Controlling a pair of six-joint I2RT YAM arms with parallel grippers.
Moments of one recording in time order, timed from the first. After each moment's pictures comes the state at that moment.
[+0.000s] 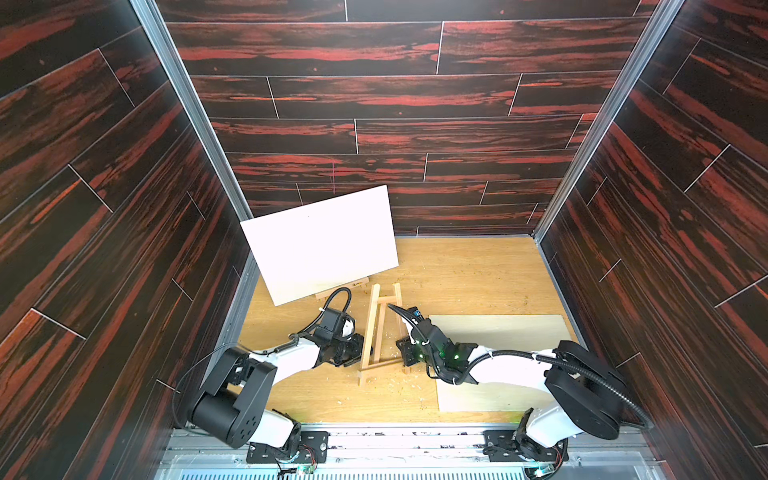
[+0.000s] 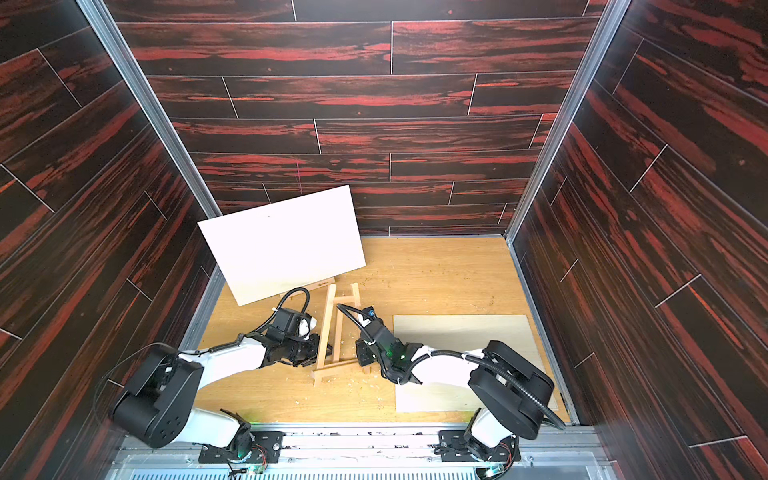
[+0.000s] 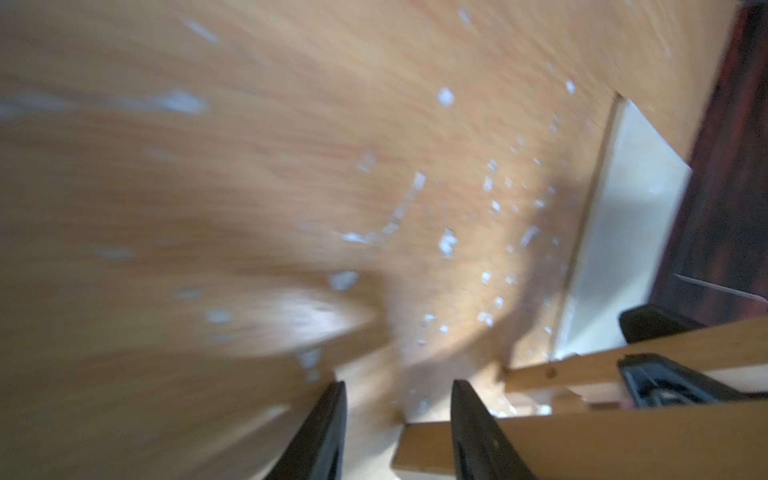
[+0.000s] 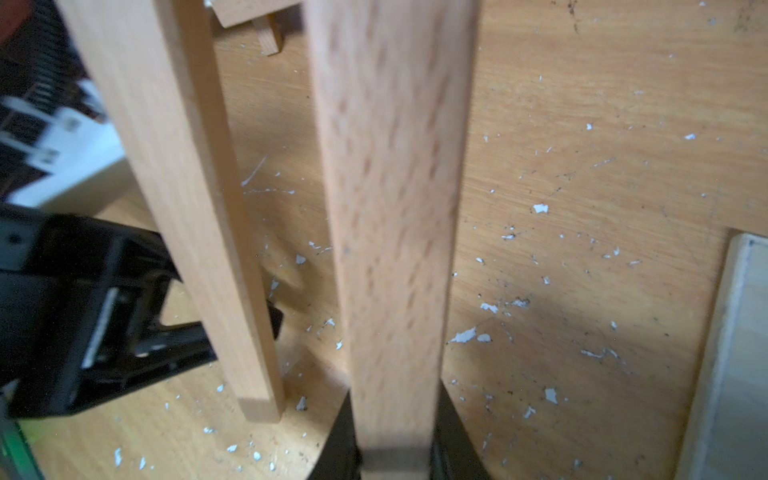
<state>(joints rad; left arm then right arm) -0.41 1.44 0.55 -0.15 0.46 -0.73 0.99 1.57 0.72 0.12 0.14 0.53</state>
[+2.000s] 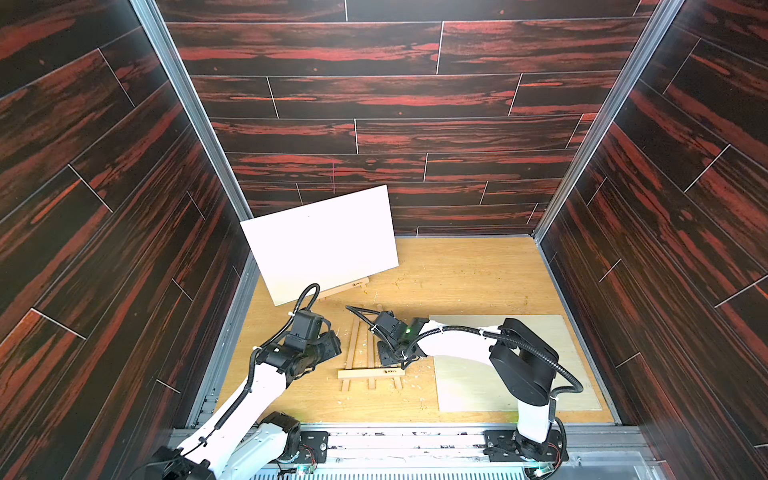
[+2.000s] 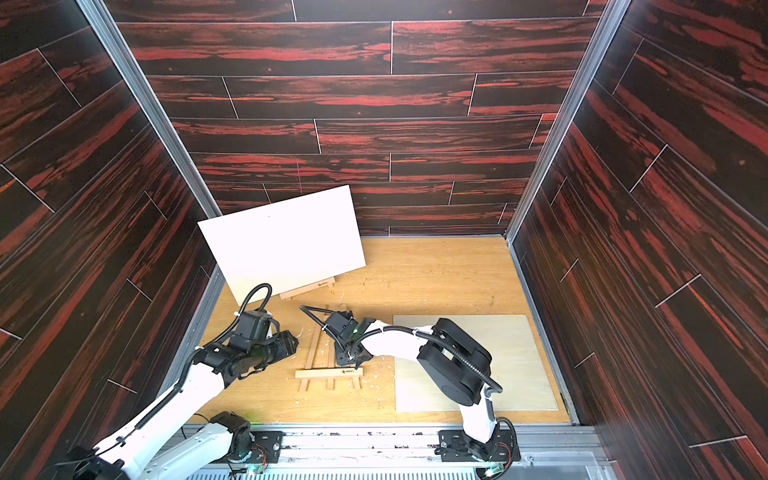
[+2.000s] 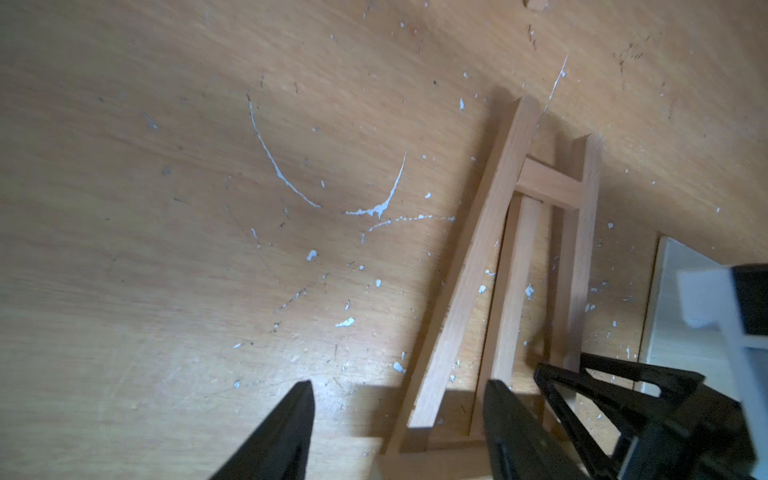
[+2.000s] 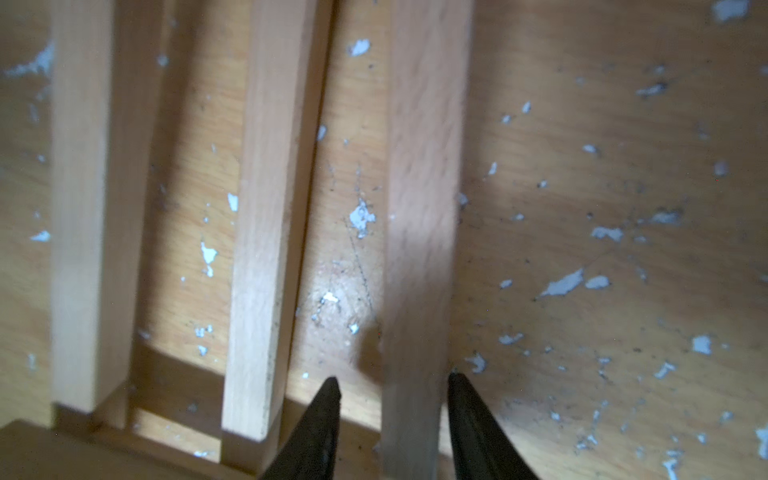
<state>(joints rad) -0.34 0.96 0.59 -0.61 0.05 -0.71 1.05 1.92 1.26 -0.56 0.07 0.75</state>
